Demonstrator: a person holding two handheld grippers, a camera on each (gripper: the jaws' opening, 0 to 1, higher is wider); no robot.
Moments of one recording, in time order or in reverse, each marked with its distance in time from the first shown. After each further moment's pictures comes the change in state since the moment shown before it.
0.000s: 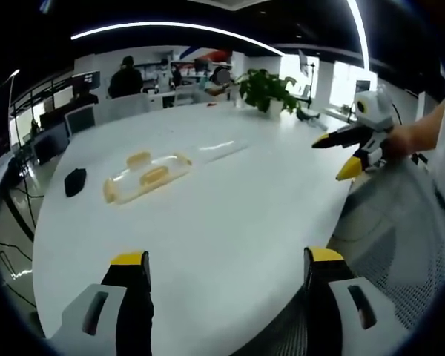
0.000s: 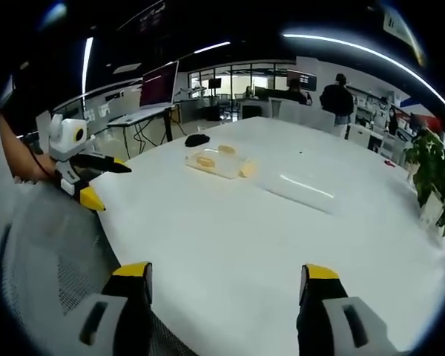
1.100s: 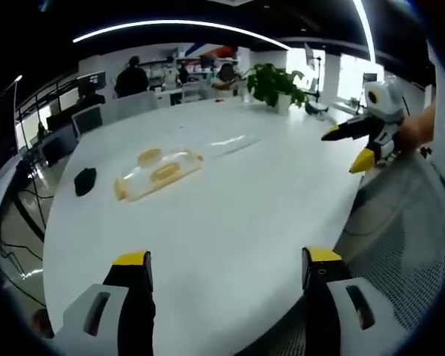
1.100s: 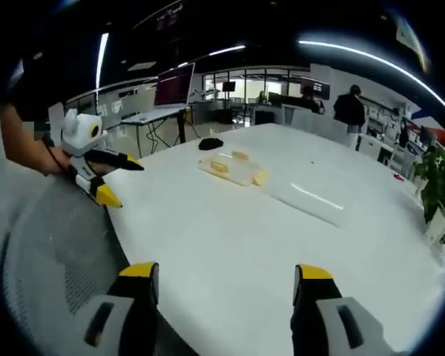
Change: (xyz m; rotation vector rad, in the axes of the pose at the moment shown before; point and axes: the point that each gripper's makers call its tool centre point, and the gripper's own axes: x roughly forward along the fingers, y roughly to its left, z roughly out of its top) left arm -0.003 0.014 -0.002 0.016 0.023 0.084; right arm -0.001 0.017 0.008 -0.064 -0.016 0.083
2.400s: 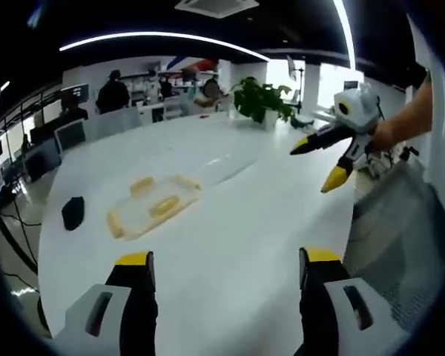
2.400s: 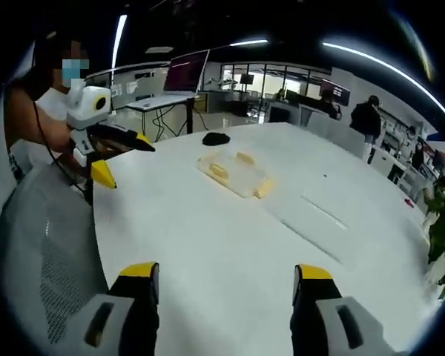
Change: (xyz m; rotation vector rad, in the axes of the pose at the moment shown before) left arm 0.021 0.024 0.044 0.054 -0.079 -0.139; right arm 0.051 -0.027 0.037 -0.142 0.066 0.019
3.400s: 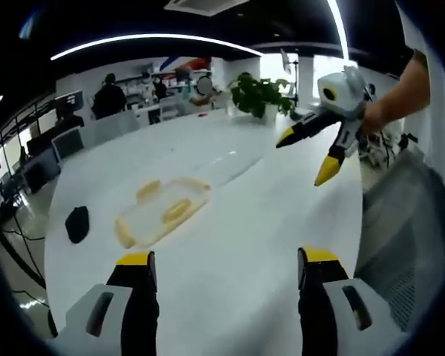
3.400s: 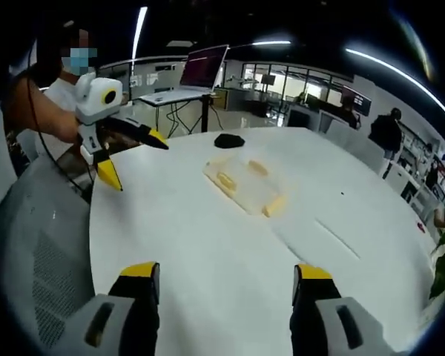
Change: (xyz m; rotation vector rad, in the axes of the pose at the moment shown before) left arm 0.009 0.026 0.001 0.058 0.018 0.004; right arm 0.034 -0.010 0.027 -0.090 0.018 0.074
